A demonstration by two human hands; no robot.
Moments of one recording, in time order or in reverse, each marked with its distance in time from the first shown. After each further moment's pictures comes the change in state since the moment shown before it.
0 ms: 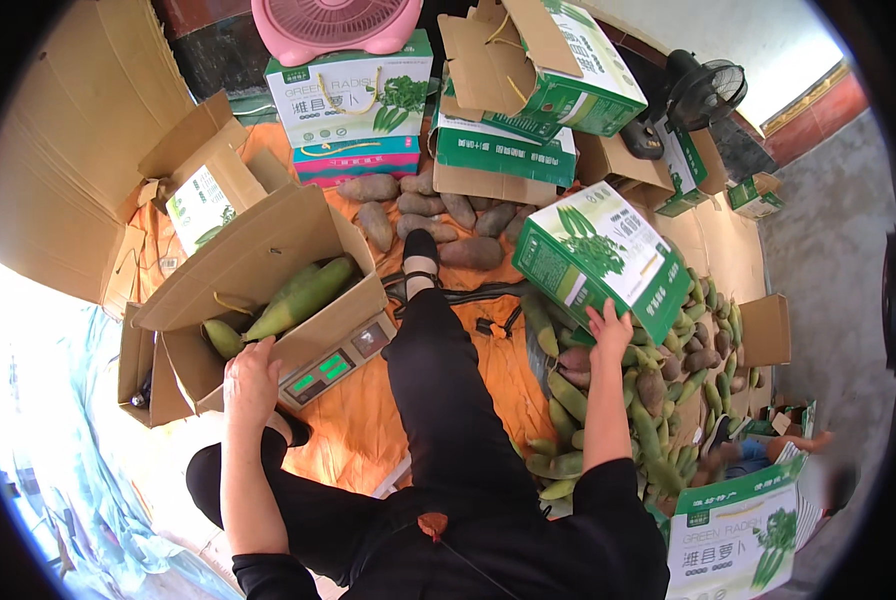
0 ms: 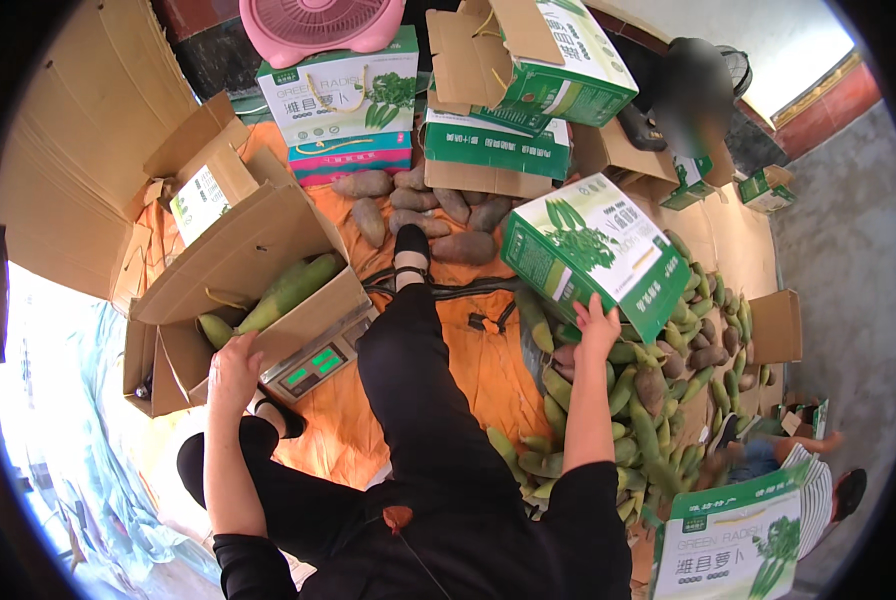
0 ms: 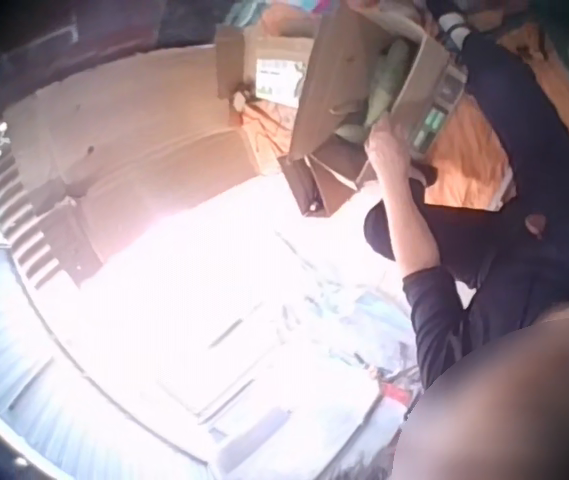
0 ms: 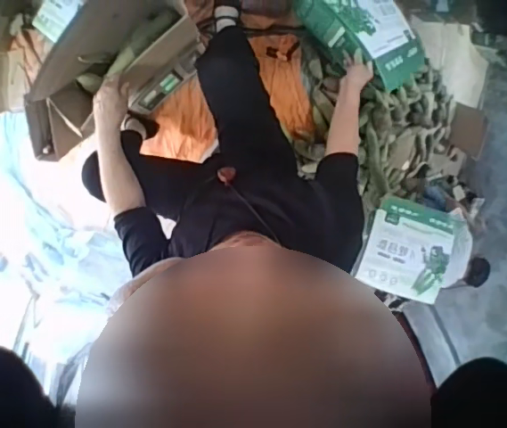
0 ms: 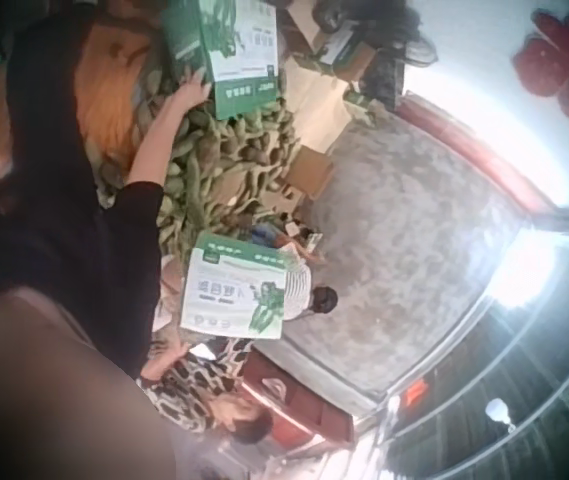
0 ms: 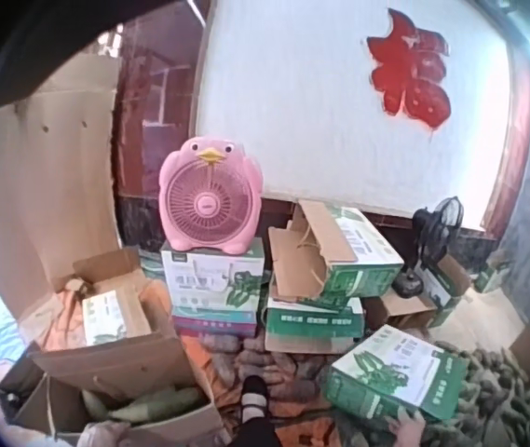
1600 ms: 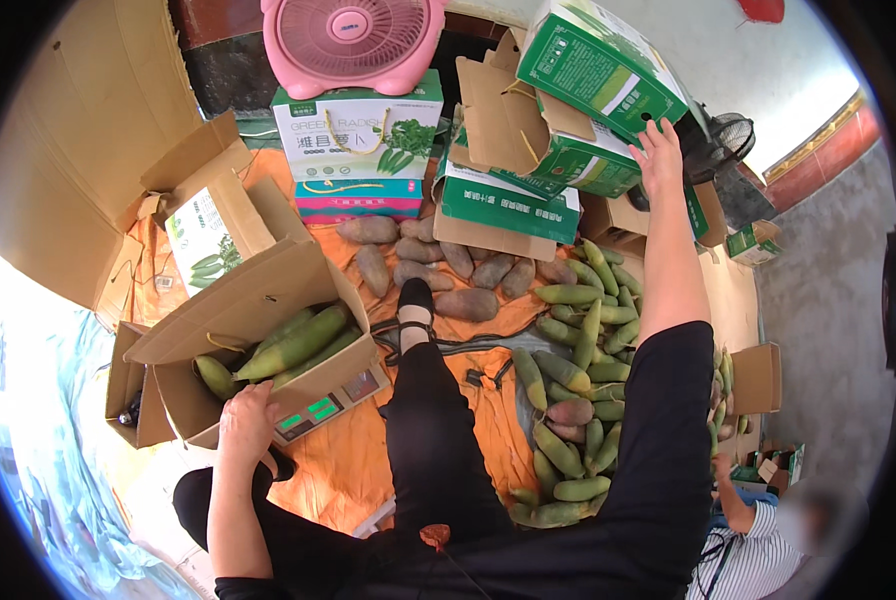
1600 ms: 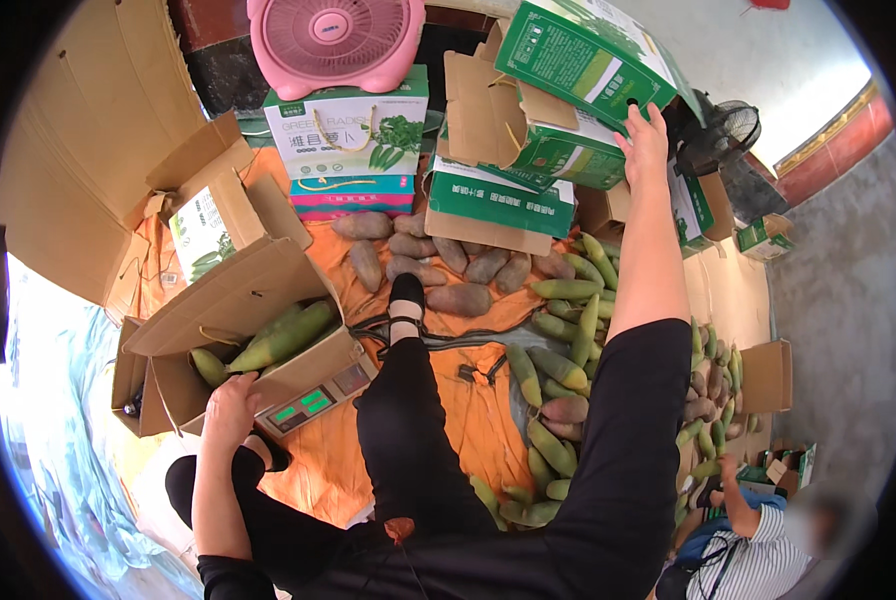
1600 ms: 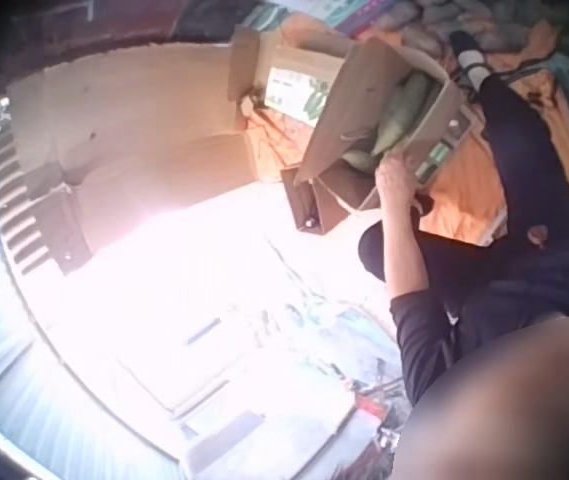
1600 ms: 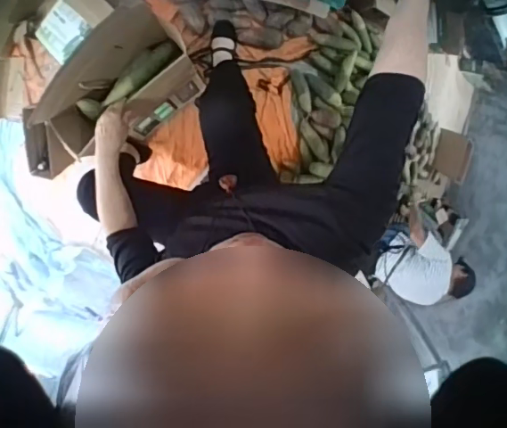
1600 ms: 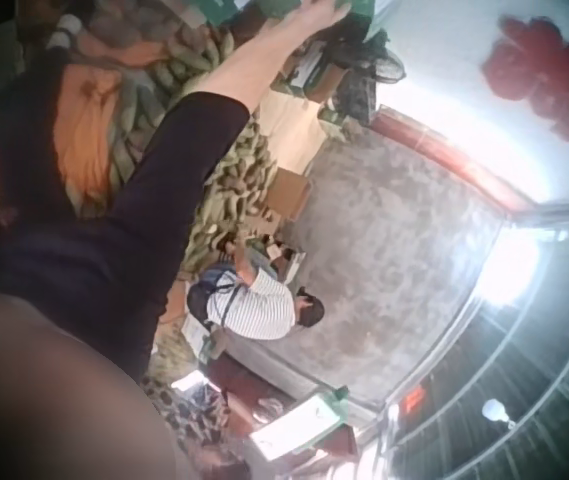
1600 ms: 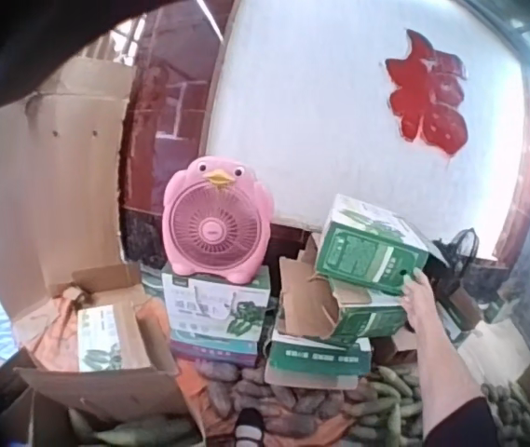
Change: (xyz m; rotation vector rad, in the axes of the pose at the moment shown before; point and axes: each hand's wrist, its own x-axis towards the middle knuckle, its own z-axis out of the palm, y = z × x) left_hand 0.017 0.004 -0.001 -0.005 -0.071 -0.026; right_hand 0.165 -0.272 0.242 0.130 -0.459 -0.429
